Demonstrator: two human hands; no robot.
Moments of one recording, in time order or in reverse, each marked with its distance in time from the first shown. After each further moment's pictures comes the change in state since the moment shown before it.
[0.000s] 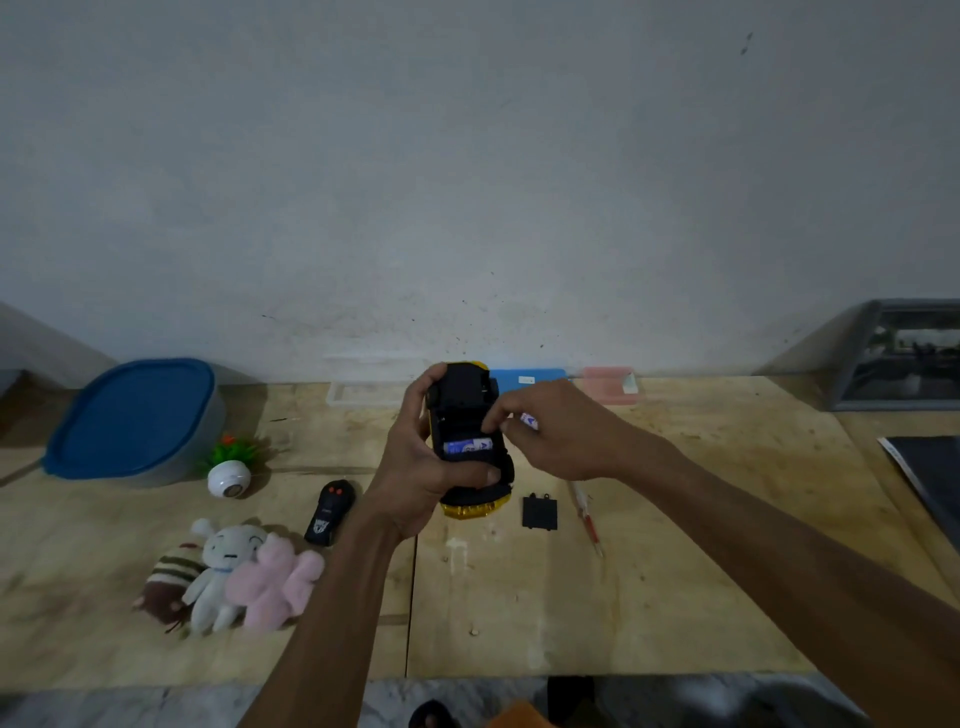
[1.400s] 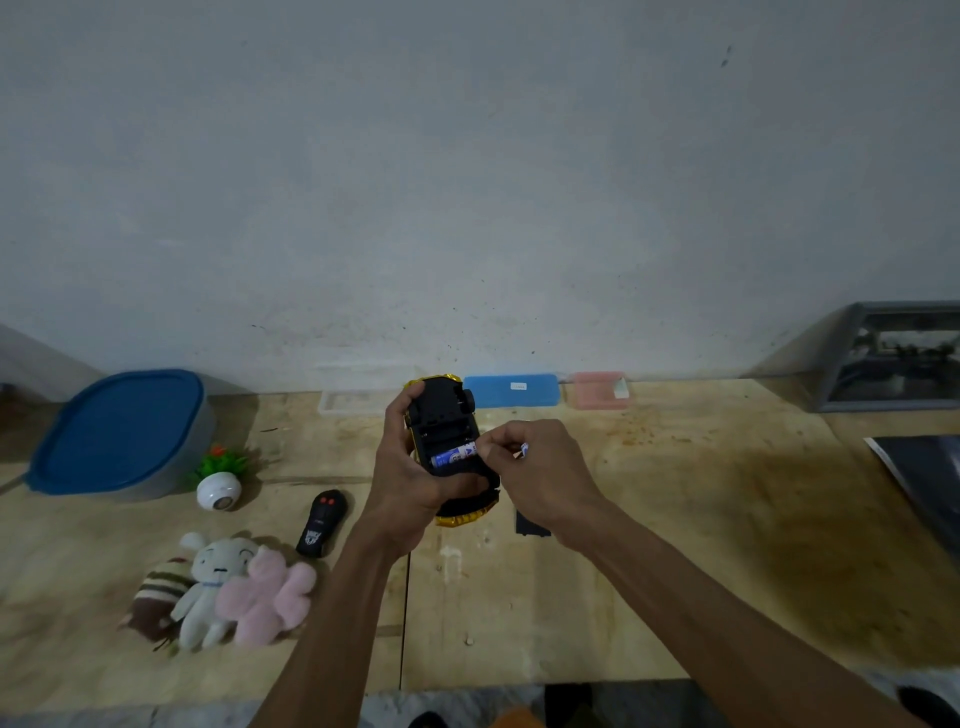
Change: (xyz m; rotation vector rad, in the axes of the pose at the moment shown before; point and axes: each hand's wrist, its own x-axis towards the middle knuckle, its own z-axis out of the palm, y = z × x) left_hand -0.002 -0.016 0.000 0.038 0.098 0.091; right_hand -0.012 -0.018 0.049 0.513 0.372 0.430
